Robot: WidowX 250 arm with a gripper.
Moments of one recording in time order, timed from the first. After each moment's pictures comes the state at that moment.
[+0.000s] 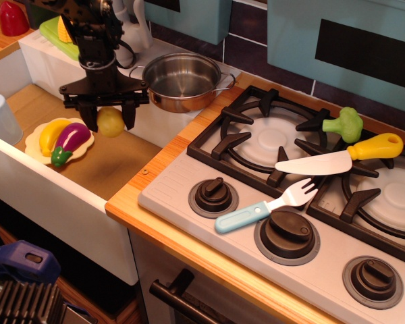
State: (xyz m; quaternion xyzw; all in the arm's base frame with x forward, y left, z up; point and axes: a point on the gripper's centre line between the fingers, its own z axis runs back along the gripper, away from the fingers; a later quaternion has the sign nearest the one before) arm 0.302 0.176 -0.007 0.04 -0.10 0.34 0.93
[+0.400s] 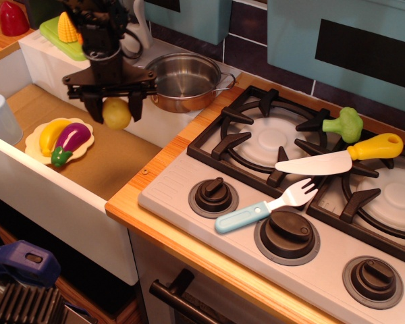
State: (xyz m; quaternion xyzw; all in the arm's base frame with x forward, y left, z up) arm 0.303 0.156 0.017 0.04 -0.12 0.33 0.94
